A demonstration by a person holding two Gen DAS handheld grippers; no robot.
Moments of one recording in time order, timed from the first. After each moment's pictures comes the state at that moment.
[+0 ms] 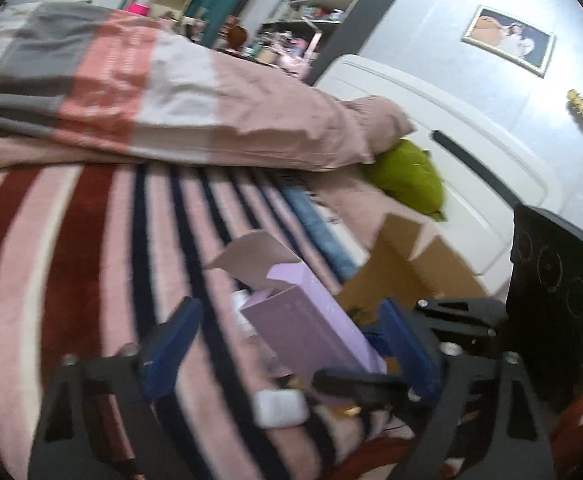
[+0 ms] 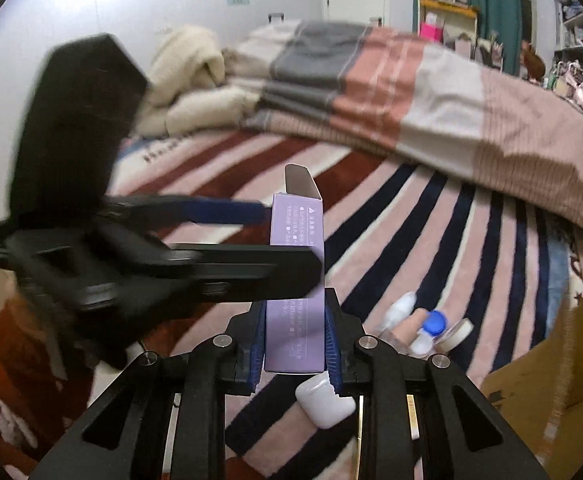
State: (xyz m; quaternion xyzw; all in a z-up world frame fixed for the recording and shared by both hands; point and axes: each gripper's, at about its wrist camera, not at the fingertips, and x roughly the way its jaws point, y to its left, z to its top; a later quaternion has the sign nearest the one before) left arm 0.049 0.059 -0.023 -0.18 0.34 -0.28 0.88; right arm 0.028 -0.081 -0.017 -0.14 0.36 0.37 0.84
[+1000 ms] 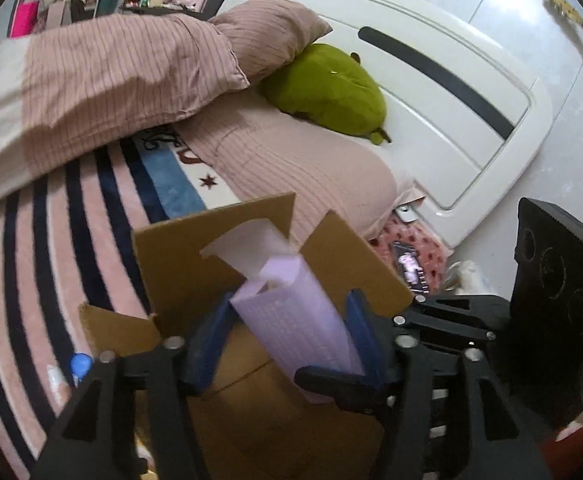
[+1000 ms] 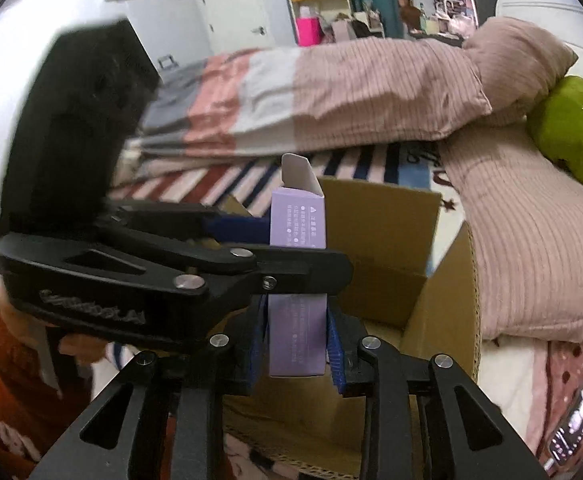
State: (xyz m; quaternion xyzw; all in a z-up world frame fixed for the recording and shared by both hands) left arm 0.112 -0.196 0.018 -0.04 0.42 -0.36 0.83; right arm 0.052 -0.305 0.007 -0.04 0.40 0.22 0.89
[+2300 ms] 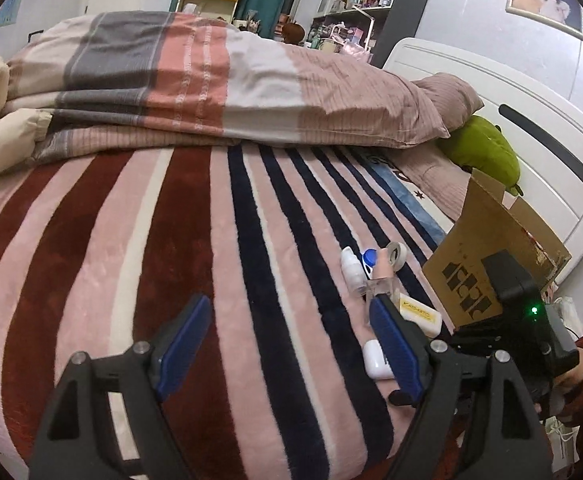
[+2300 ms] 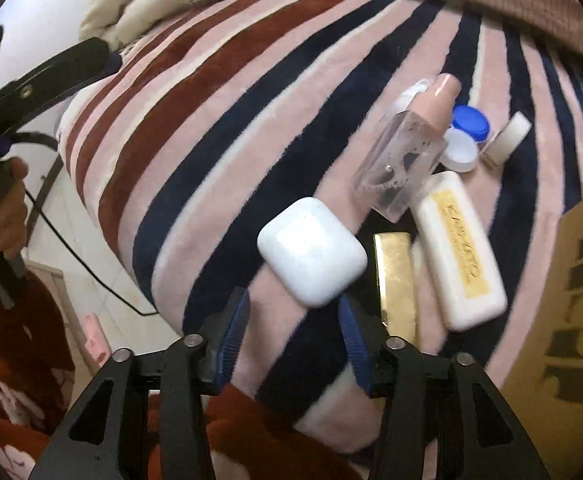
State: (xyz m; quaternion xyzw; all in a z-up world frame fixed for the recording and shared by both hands) left arm 0.010 0.101 -0.070 -0.10 0.36 -0.13 0.92; right arm 0.052 -0.107 -0.156 -0.12 0.58 0.33 0.73
